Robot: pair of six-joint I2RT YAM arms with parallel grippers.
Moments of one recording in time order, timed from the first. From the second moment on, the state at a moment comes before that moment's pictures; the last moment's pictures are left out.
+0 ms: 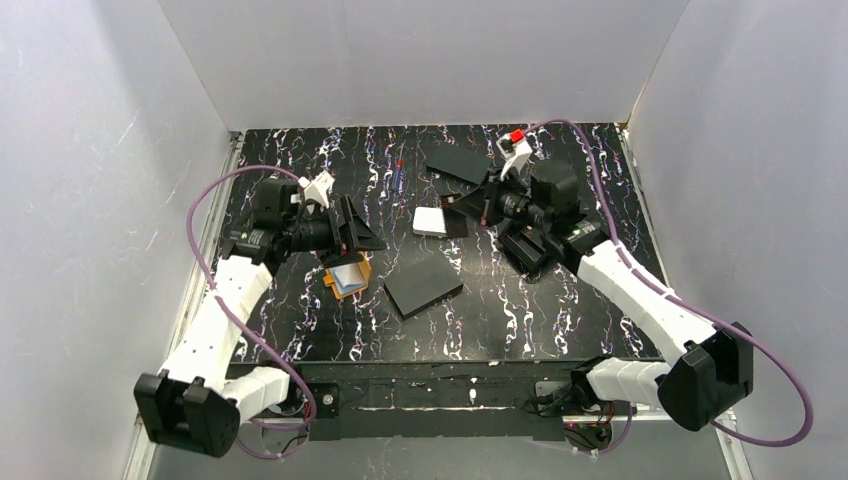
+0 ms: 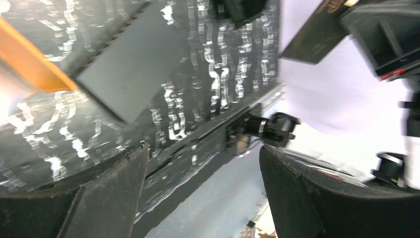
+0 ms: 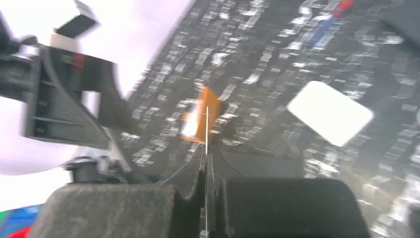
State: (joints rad) left arm -0.21 1.15 1.08 -0.78 0.65 -0.54; right arm 0.51 1.23 1.06 -0.13 -0.39 0.39
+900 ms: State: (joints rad) left arm -0.35 0.84 0.84 -0.21 0.87 -1.03; right arm 0.90 1.24 0.95 0.46 -0.37 0.99
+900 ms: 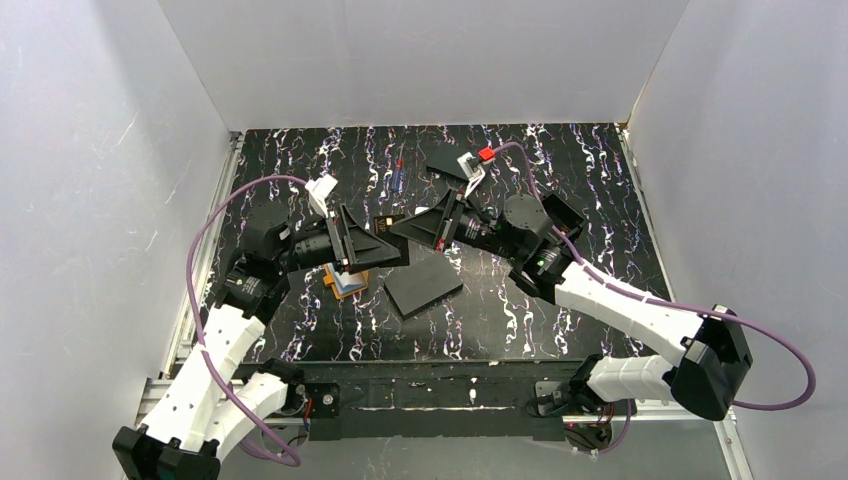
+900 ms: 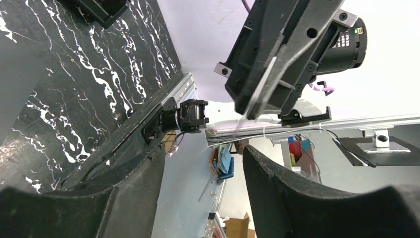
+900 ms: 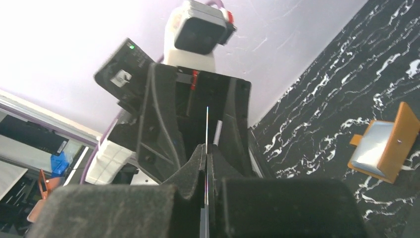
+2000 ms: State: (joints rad) left arm -0.35 0.66 0.92 -0.11 0.77 -1.03; right arm 0.95 1.16 0.81 0.68 -0.46 1.14
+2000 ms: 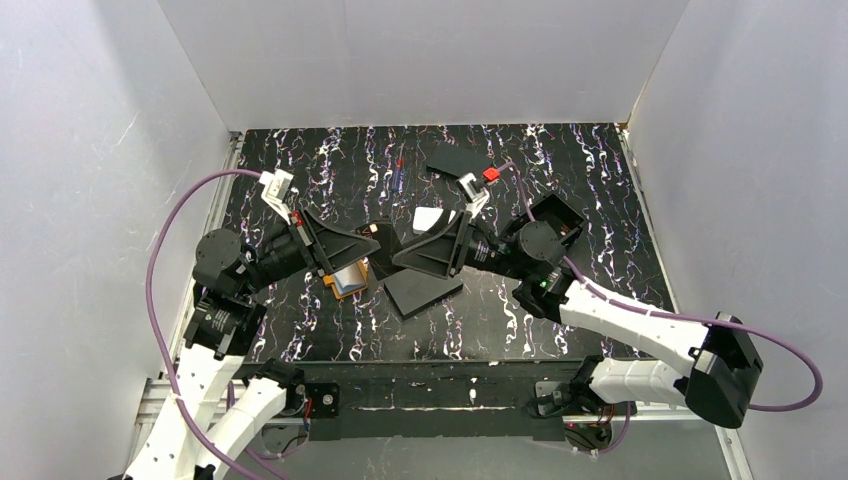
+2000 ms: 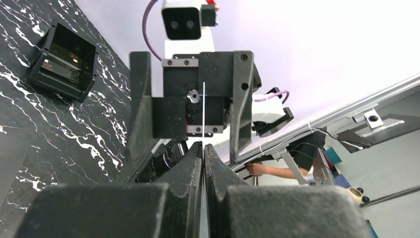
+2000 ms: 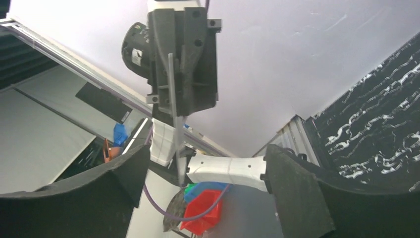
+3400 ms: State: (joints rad) left arm 0.17 1.09 1.01 -0.99 0.33 -0.57; right arm 1.14 1.39 0.99 -0.10 -0.01 0.53
